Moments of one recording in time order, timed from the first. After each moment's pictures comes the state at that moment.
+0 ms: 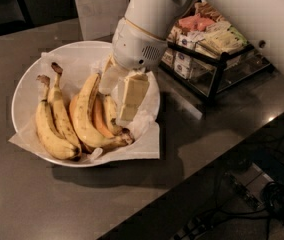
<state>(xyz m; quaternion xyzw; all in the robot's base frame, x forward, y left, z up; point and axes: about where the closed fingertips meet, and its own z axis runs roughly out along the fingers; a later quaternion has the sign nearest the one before) 0.459 0.056 0.919 -0.81 0.53 0.22 0.12</state>
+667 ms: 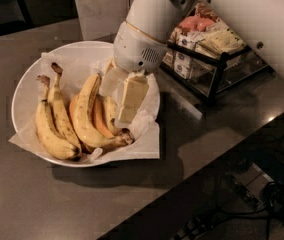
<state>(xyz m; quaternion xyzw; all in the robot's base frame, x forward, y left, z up) 0.457 0.058 0.914 -0.80 0.54 0.24 0.11</state>
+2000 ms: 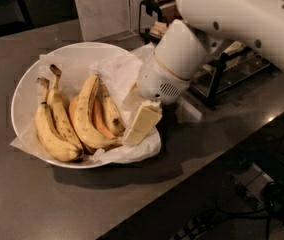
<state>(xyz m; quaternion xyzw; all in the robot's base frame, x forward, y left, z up) 0.443 0.024 0.875 -0.71 0.65 0.21 0.16</state>
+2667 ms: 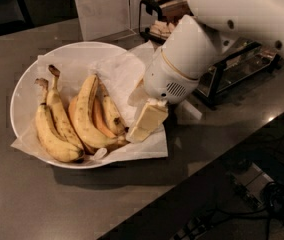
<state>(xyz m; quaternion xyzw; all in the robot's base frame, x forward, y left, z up) 0.443 0.013 0.889 -0.70 0.67 0.19 0.19</state>
